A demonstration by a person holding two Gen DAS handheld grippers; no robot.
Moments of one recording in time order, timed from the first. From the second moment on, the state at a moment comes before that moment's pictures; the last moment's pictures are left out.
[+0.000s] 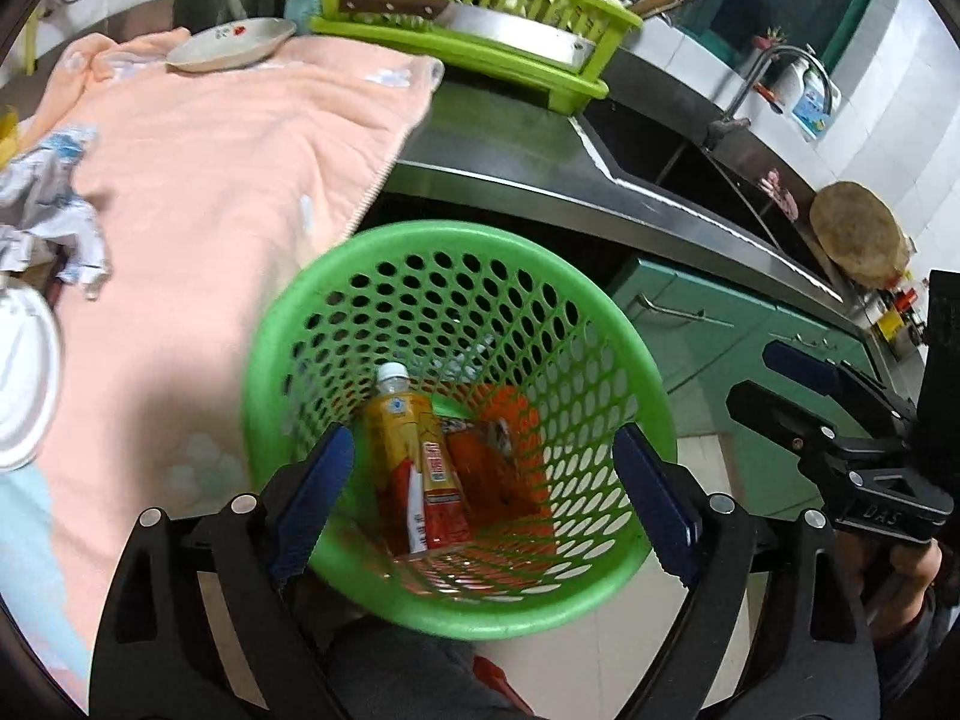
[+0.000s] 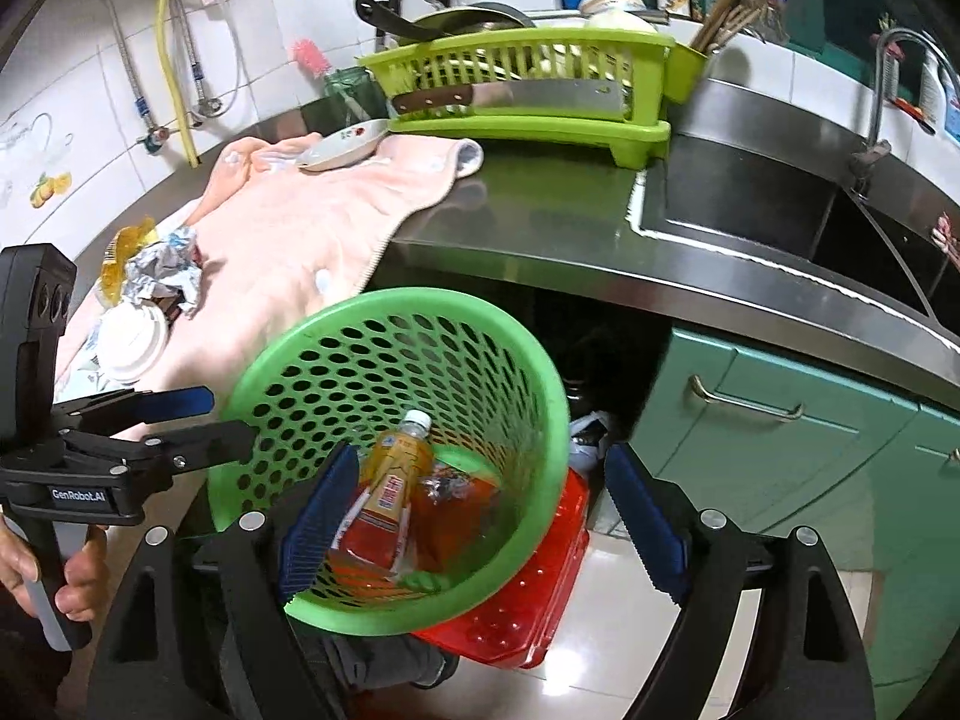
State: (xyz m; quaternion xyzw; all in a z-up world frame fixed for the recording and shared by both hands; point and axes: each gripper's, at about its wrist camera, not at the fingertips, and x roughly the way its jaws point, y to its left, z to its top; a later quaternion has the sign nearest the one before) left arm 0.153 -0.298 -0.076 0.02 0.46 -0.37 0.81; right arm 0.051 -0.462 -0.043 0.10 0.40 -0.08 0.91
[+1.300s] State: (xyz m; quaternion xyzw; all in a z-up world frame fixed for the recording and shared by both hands) left arm 0.194 -0.007 -0.030 -0.09 0.40 -0.12 0.90; right arm 0.283 -0.256 -0.017 0.13 0.42 0.19 0.88
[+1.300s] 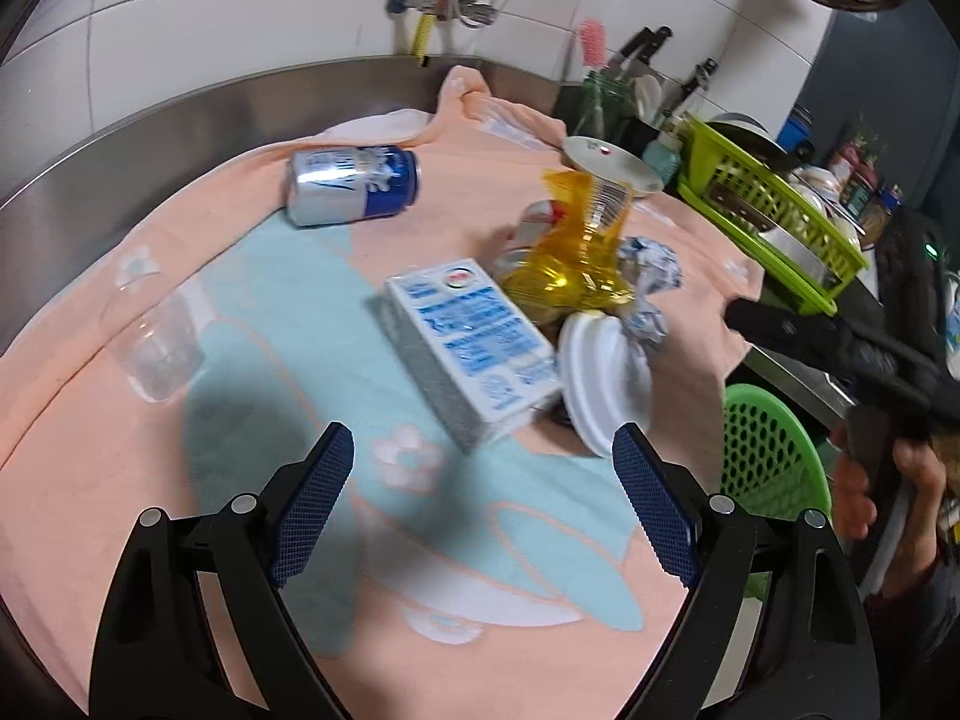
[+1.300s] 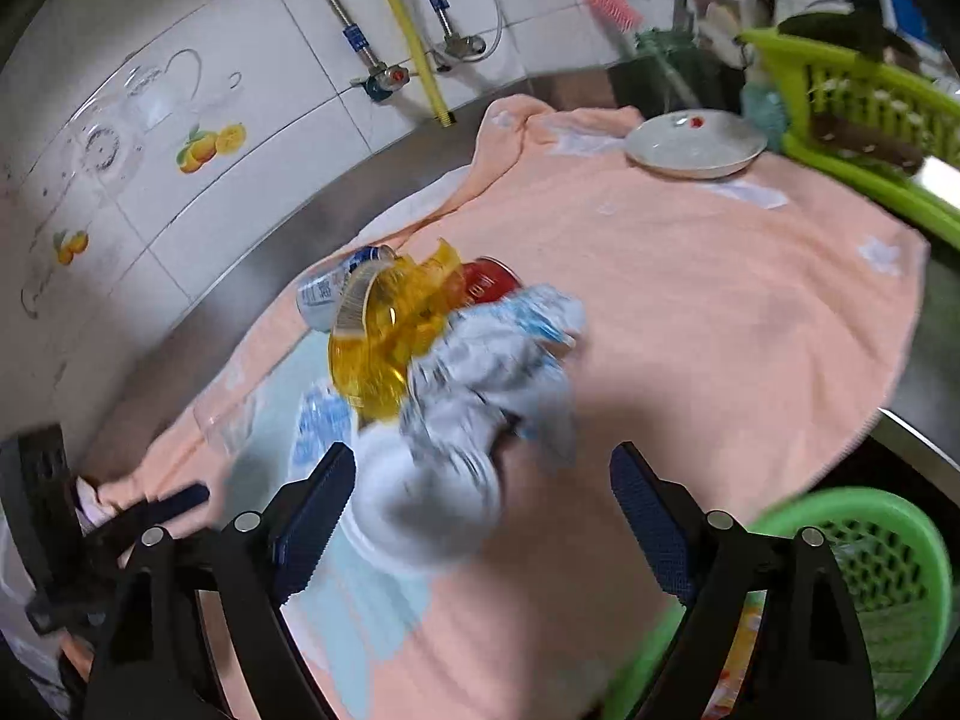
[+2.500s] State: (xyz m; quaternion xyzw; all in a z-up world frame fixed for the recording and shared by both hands) left arm 0.290 -0.079 -0.011 -0.02 0.40 -0.17 0.90; right arm 0.333 -0.278 -0.036 0.25 0.43 0.22 0.84
